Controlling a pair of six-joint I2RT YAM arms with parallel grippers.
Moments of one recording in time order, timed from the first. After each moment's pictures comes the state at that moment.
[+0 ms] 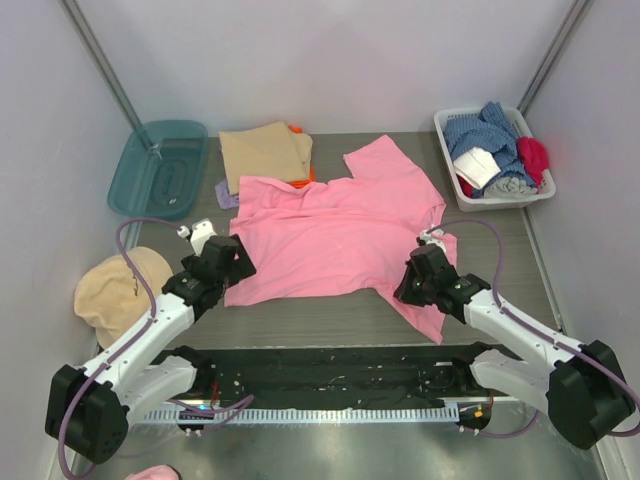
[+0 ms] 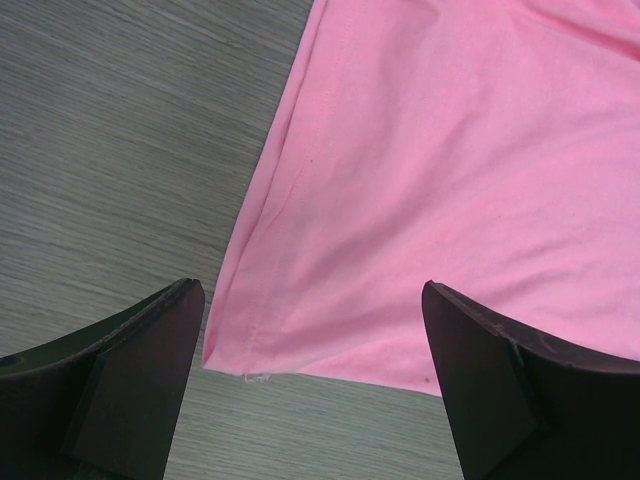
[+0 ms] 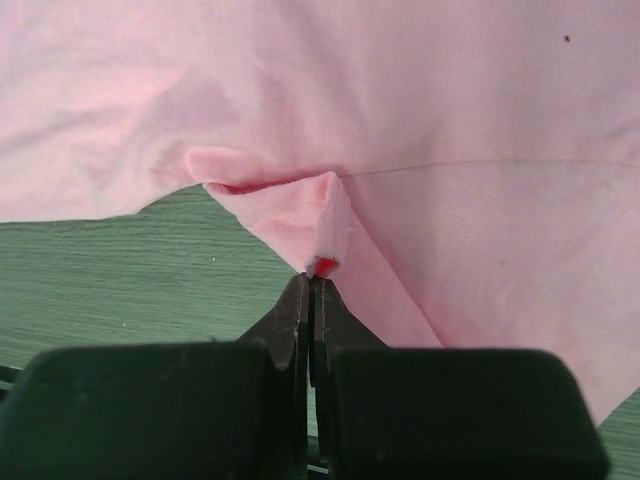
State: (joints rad) left arm -0.44 0.94 0.58 -0.46 -0.44 -0.74; right arm 0.52 1.01 0.49 -0.41 0.05 0.68
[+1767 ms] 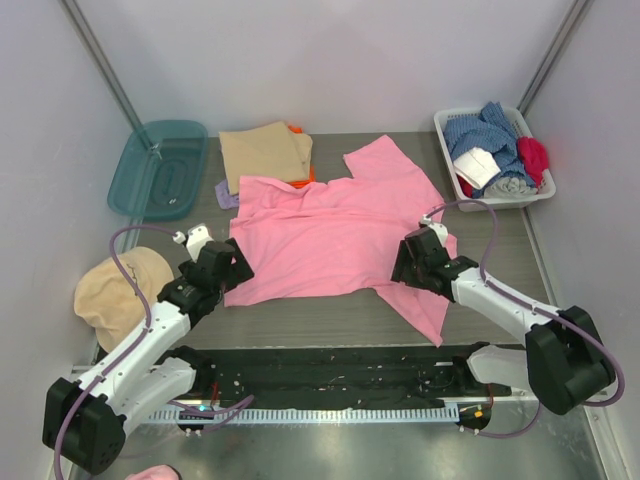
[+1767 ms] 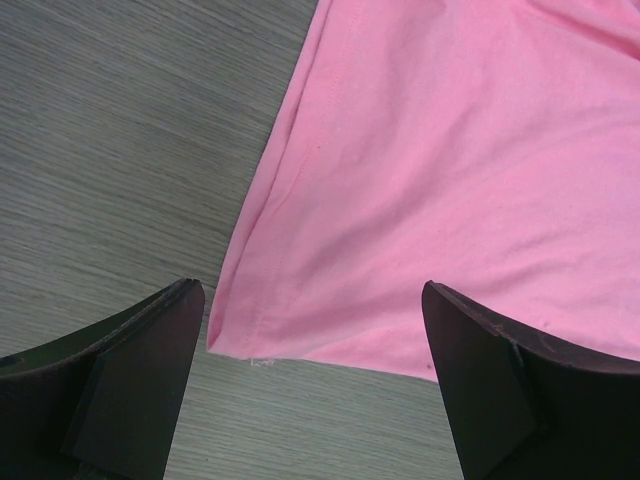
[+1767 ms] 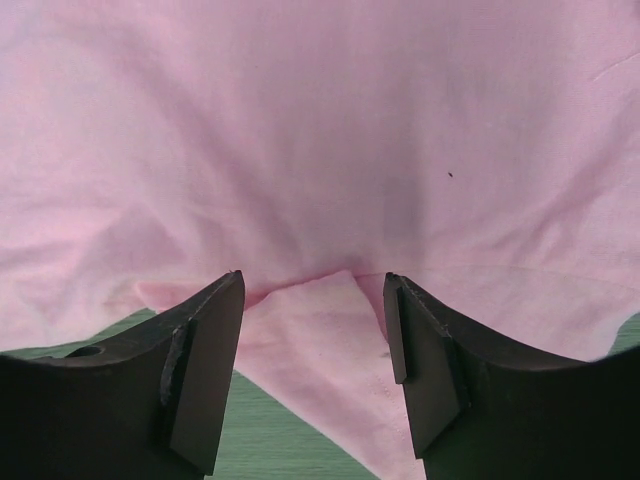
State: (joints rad) left arm -0.44 0.87 0.55 -0.49 -0.43 -0.77; right arm 0.46 1.21 0.60 -0.36 0.22 0.63
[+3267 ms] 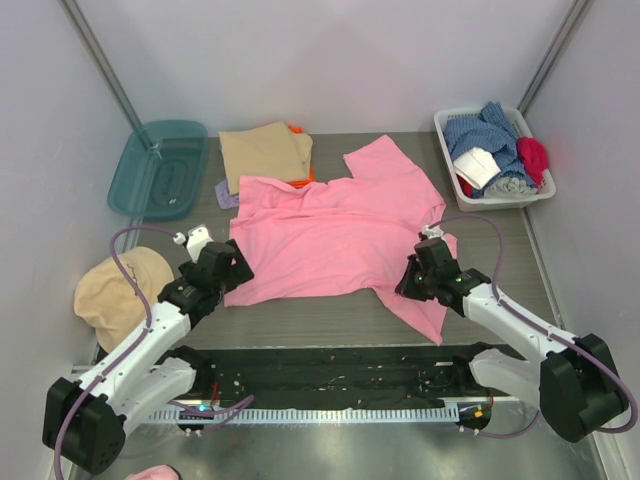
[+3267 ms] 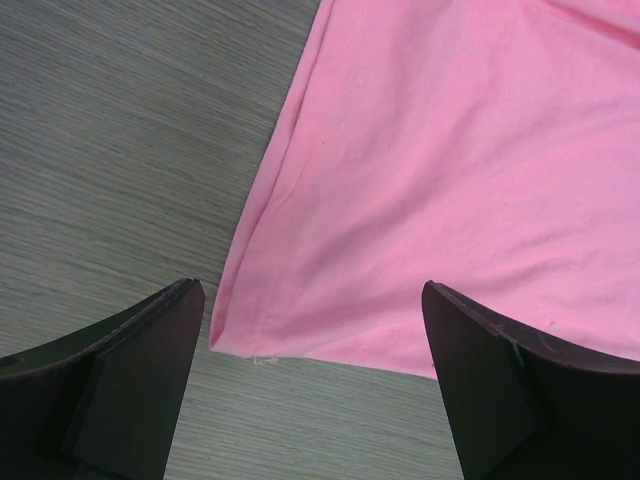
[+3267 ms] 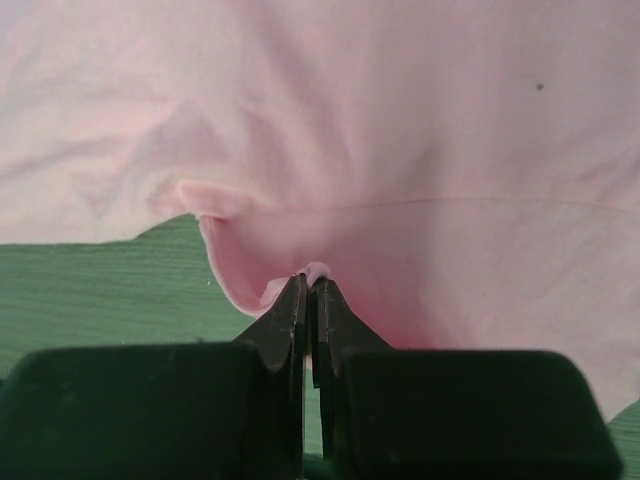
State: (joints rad) left arm -0.44 0.87 0.55 -0.49 -0.43 -0.77; right arm 0.44 1.05 0.51 -0.37 0.02 0.63
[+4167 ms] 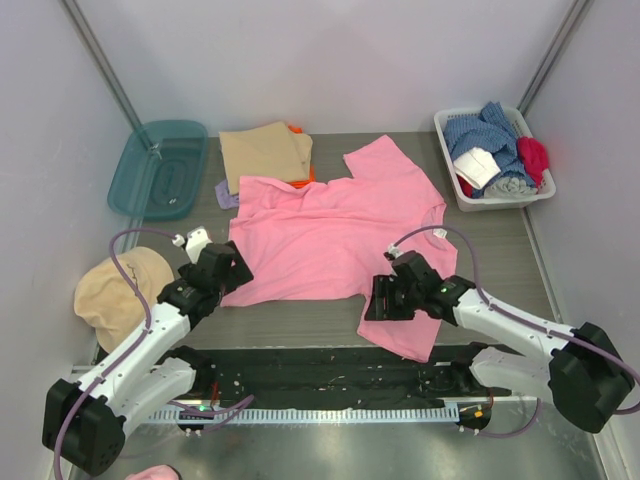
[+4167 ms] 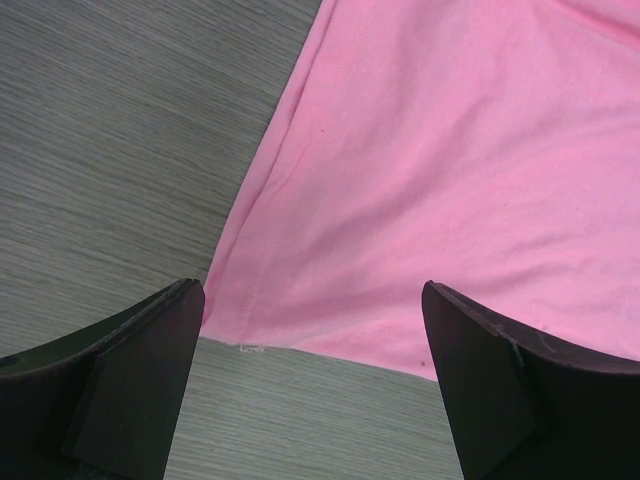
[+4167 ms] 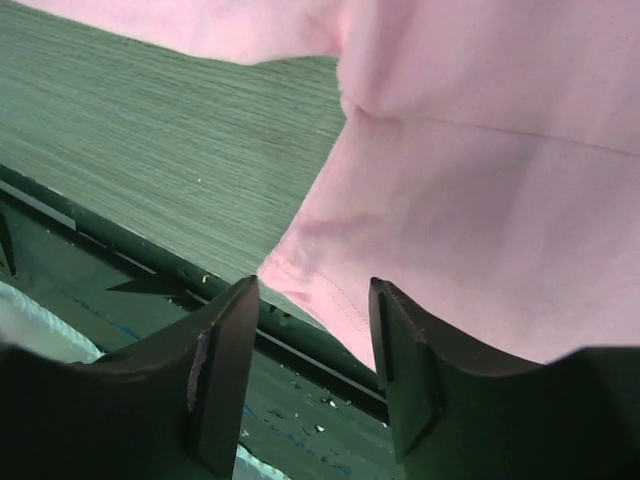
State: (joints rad) left arm -0.44 0.87 0.54 -0.52 -0.43 -0.79; right arm 0.68 1.07 0.51 -0.40 -0.21 0.65
